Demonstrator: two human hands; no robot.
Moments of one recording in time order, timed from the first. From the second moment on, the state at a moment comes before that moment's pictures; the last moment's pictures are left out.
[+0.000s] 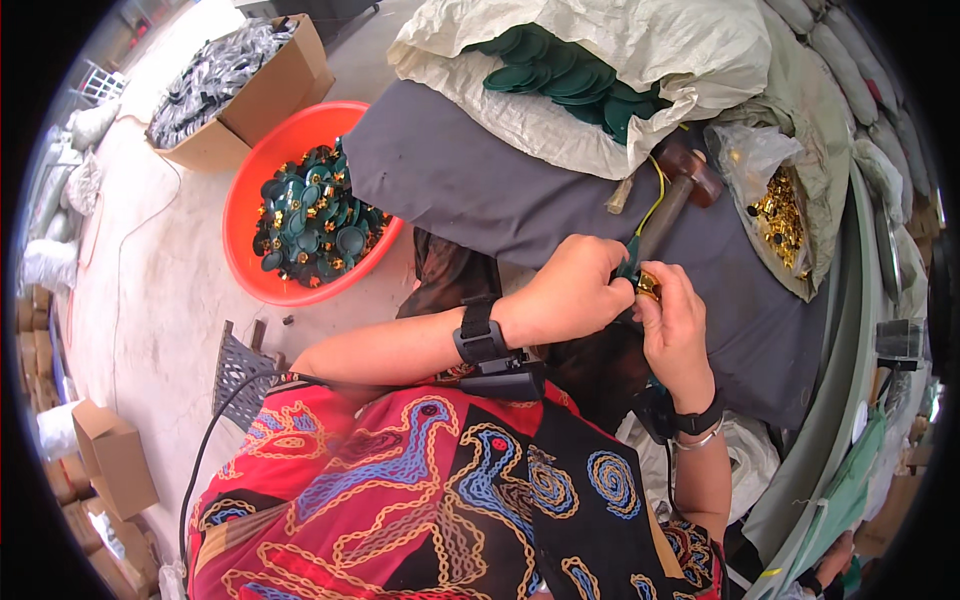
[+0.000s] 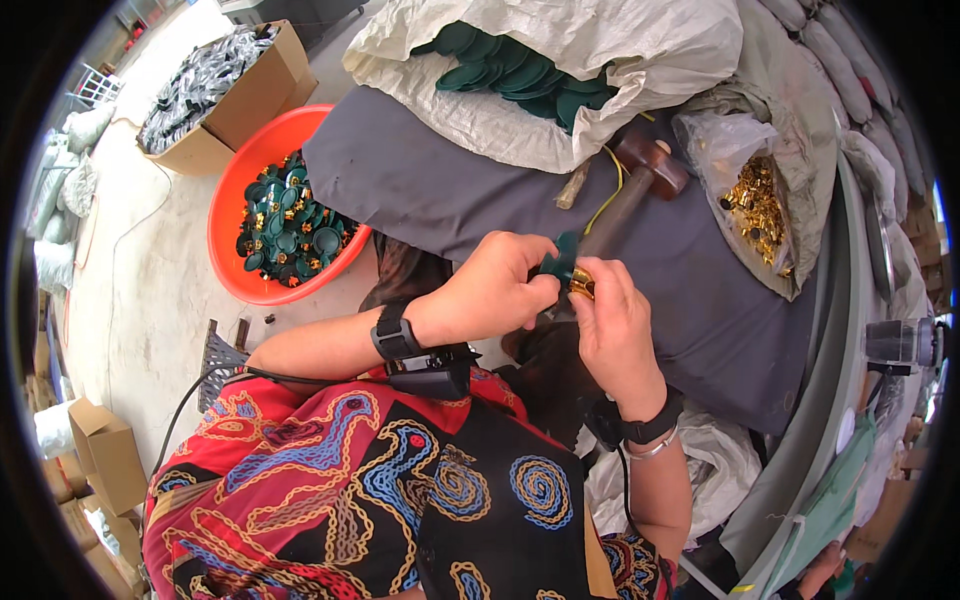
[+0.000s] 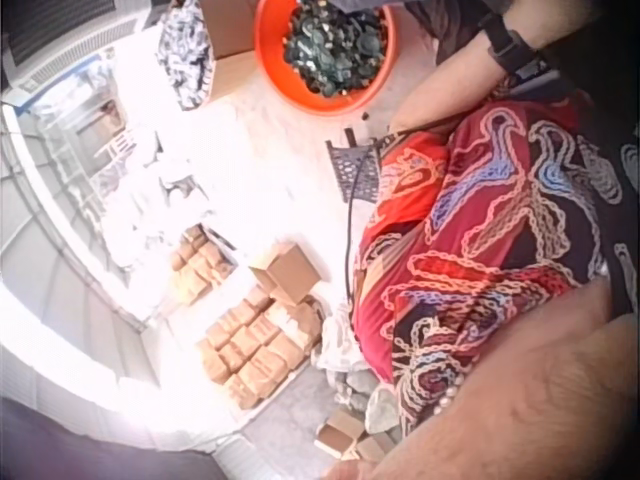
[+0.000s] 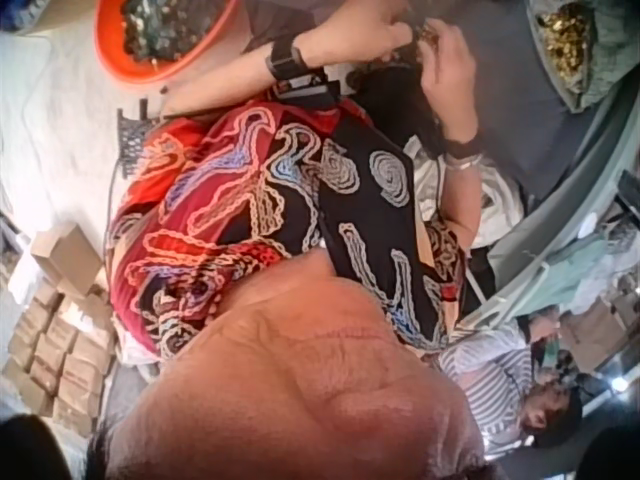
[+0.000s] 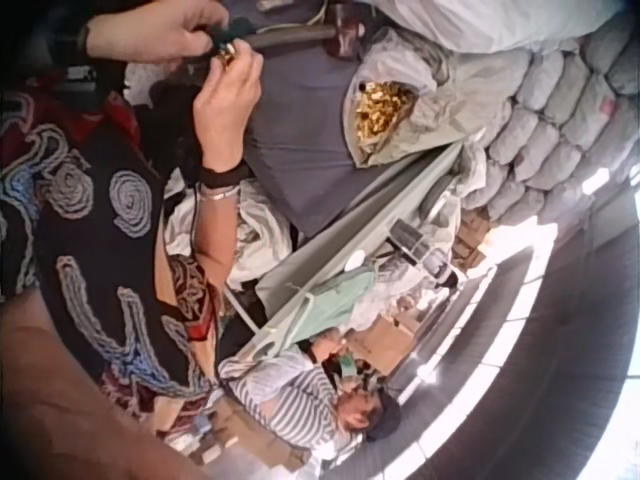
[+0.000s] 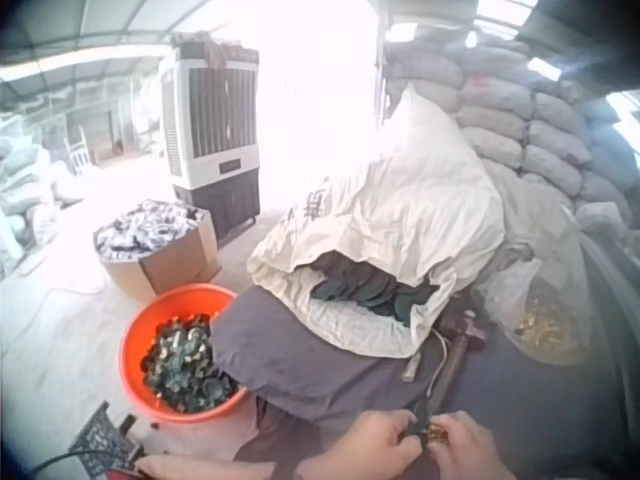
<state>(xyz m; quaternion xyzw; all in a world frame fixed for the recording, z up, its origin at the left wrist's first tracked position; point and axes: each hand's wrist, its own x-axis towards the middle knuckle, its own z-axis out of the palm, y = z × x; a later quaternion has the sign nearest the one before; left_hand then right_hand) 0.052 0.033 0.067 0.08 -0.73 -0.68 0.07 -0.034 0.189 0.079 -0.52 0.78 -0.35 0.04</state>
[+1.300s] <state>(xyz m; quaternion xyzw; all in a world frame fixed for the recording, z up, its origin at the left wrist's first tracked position) 0.062 -0.080 0.037 0.06 -0.87 -0.27 0.41 -0.337 0.200 0.074 -0.27 0.95 -0.05 -0.11</state>
